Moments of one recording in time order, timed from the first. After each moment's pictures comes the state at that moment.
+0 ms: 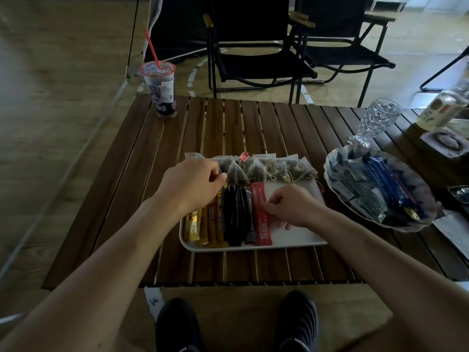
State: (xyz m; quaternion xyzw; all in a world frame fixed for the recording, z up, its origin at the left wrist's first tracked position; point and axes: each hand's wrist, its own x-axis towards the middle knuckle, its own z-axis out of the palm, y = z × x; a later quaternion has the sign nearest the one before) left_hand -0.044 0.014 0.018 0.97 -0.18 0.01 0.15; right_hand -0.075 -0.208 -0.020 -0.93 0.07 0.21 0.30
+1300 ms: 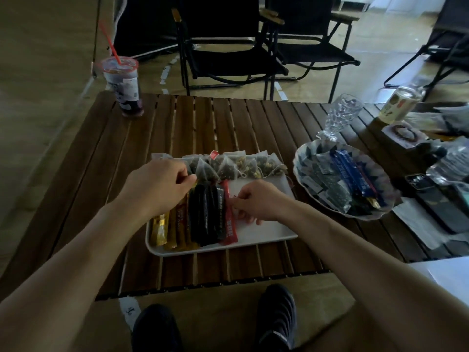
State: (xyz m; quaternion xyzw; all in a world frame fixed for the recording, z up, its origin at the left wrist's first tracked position) left_hand -0.044 0.004 0.022 0.98 -0.17 -0.01 0.13; right_hand -0.074 -0.211 -0.013 -0.91 0.04 0.23 0.34
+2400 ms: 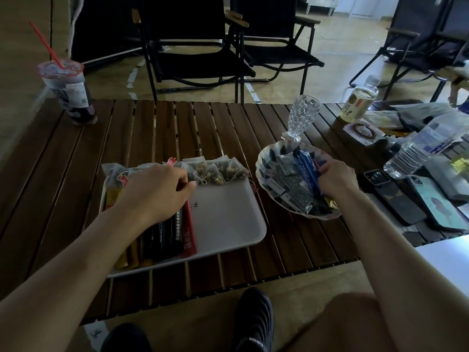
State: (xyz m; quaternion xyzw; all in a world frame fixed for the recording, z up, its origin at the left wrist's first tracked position) left_hand -0.040 -0.069 0.011 0.96 -0.24 0.01 0.14; right_hand -0.078 -0.421 -0.015 -0.91 0.38 0.00 0.17
